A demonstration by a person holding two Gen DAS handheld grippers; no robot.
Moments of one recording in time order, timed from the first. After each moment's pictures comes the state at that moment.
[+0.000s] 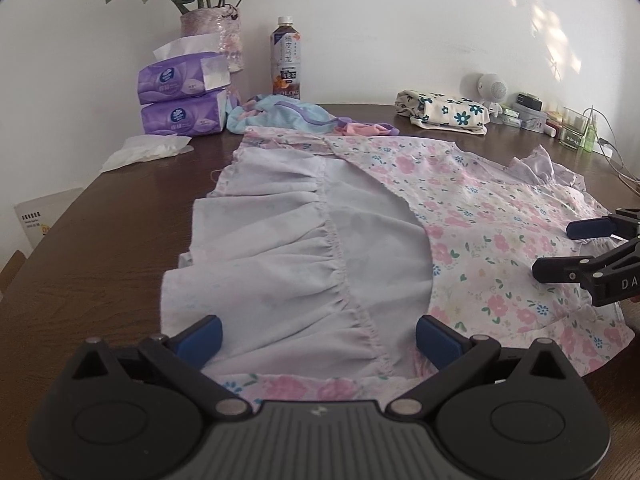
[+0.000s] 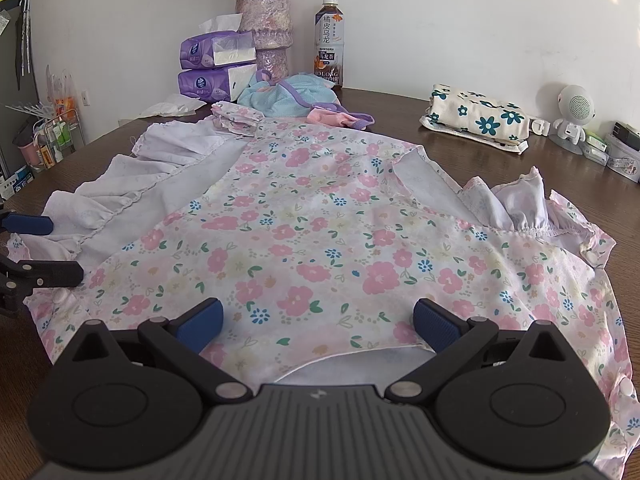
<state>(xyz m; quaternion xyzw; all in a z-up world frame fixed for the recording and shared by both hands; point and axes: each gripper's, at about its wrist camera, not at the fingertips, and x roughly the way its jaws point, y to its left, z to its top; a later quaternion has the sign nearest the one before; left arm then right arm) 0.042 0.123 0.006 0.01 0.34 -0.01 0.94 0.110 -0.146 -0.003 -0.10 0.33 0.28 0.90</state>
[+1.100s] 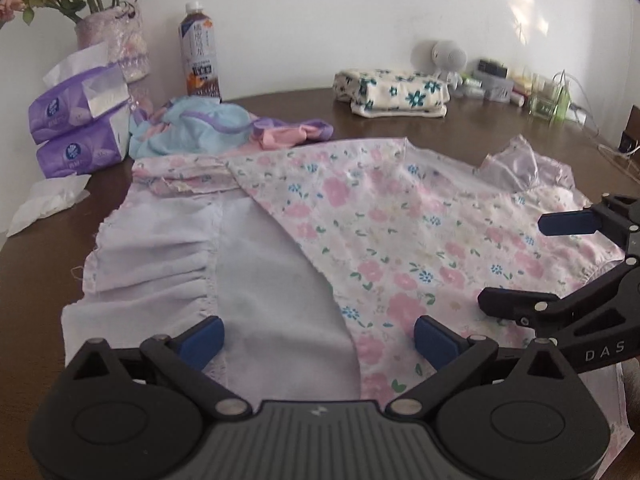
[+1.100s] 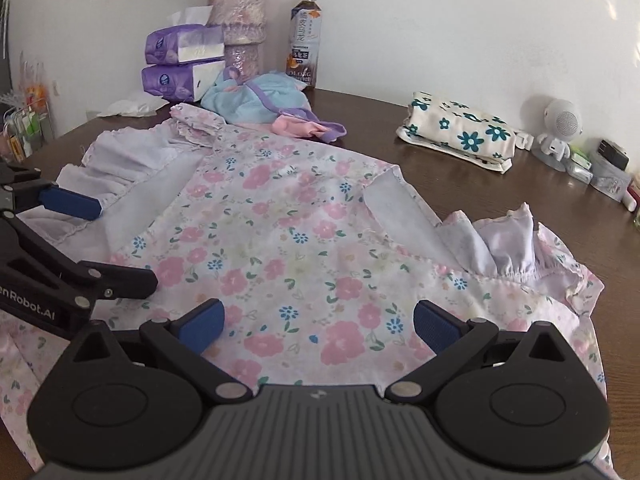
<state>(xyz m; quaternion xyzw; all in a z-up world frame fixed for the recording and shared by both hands) 0.149 0.067 0.007 0.05 0.38 -0.09 0.92 0.151 -0.127 0.002 -0.12 0.33 0.24 0.90</state>
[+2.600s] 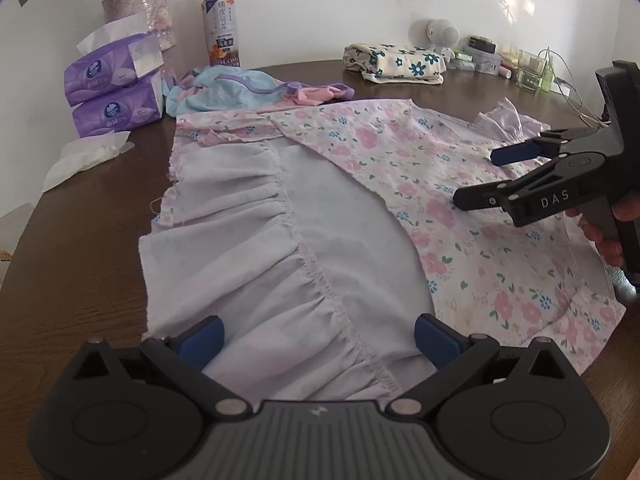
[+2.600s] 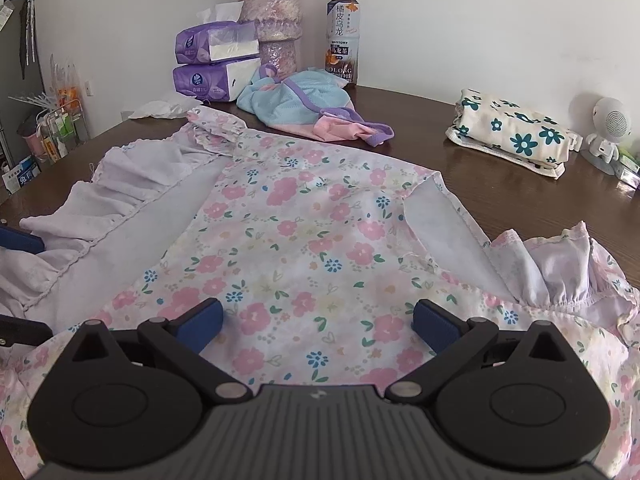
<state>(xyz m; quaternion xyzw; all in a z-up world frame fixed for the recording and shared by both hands) 0.086 0.130 0.020 0.06 0.42 -0.10 0.90 0.179 -0.116 0.001 -0.11 0.34 0.29 0.89</state>
